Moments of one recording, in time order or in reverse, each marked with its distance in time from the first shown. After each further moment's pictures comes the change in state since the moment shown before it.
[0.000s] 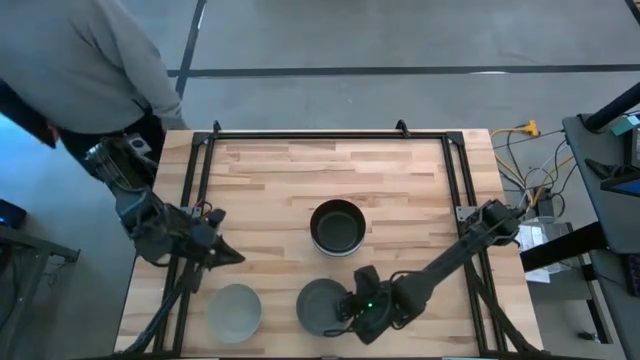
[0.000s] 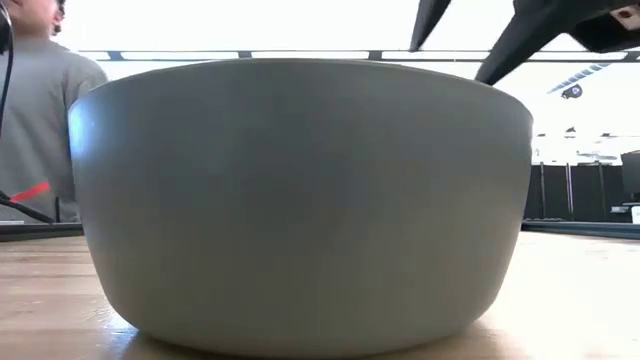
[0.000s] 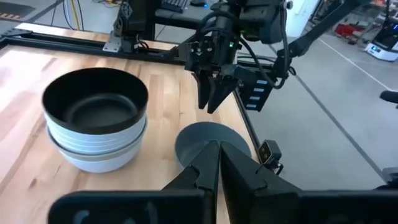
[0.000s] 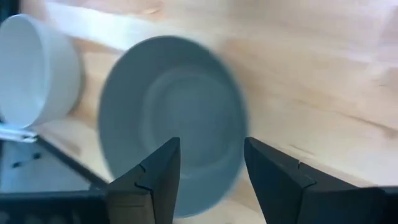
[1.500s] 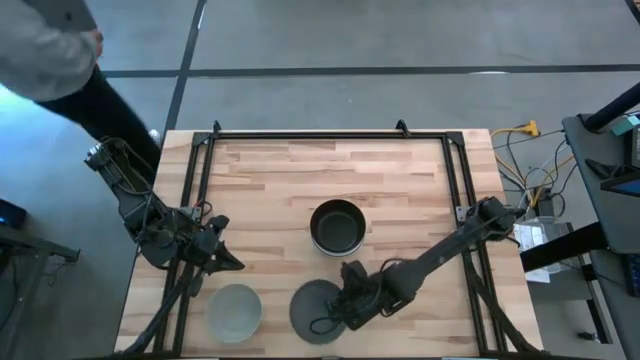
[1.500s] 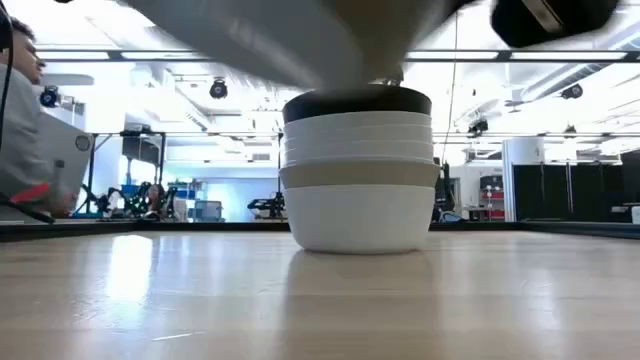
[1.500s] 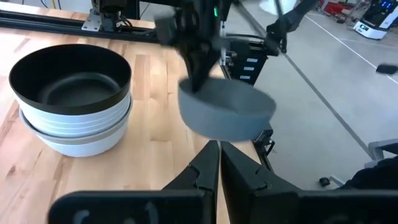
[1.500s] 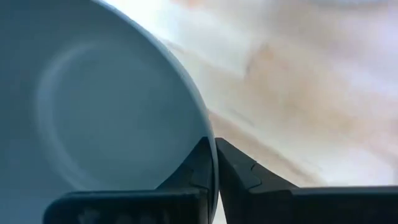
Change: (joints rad) left arm -0.001 0.011 -0.040 0.000 0.082 -0.008; right arm -0.082 -0.003 0.042 0.030 -0.139 -0.253
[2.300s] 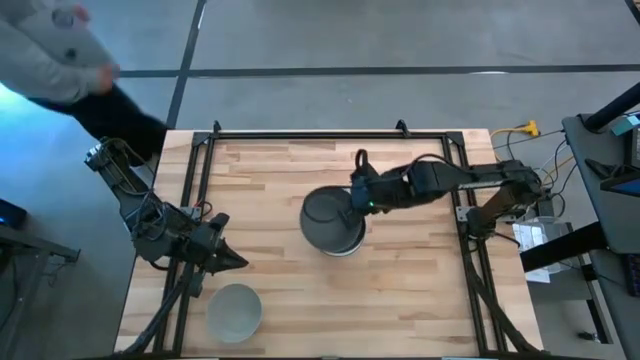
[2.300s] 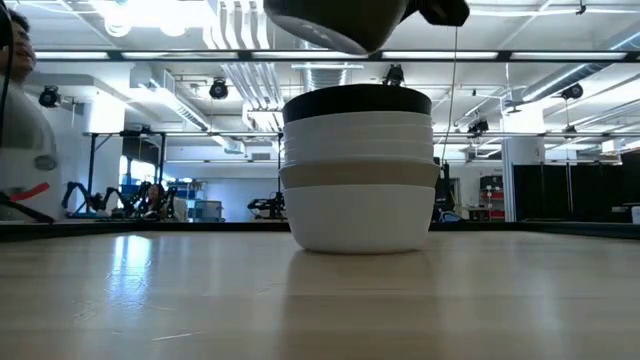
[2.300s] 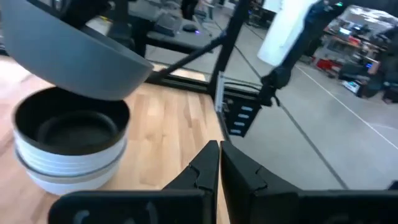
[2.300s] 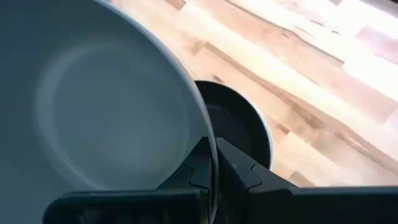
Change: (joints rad) left arm 0.000 0.018 0.001 0.199 -0.091 -0.001; right arm -0.437 -0.326 0.098 -0.328 0.009 -0.694
